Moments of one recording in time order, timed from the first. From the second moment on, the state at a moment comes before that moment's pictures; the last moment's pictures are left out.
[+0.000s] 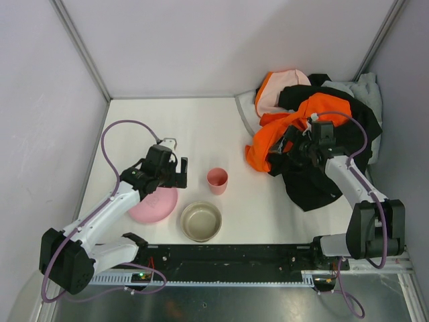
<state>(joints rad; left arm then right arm) -0.48 1.08 0.80 -0.59 -0.16 -0.31 0.09 1.36 0.94 -0.33 -0.38 0.60</state>
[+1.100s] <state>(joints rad) -0.48 1.09 0.80 -0.59 -0.16 -0.31 0.17 1.65 1.06 -0.19 -0.46 0.66</state>
